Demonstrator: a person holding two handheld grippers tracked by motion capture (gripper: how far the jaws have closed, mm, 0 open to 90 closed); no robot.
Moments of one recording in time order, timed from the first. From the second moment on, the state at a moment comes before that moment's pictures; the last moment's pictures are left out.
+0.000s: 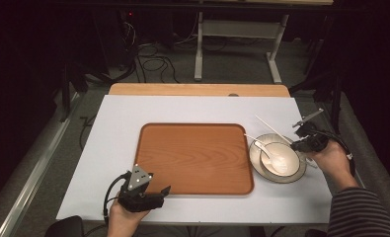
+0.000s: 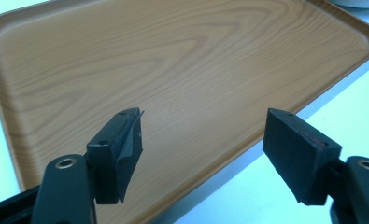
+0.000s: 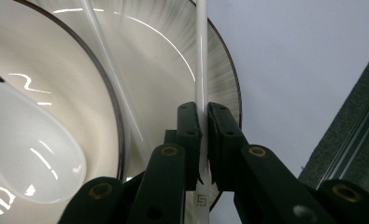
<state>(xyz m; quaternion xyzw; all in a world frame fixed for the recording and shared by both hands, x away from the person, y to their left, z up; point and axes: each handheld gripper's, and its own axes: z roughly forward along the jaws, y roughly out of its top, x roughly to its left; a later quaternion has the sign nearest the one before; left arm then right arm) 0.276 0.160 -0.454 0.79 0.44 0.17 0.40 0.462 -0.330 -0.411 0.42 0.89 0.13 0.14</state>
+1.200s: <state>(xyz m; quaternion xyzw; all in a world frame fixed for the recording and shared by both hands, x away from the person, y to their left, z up) 0.301 0.137 -0.453 0.81 0.38 0.14 0.42 0.348 -0.270 -0.361 0.37 0.88 0.25 0.17</state>
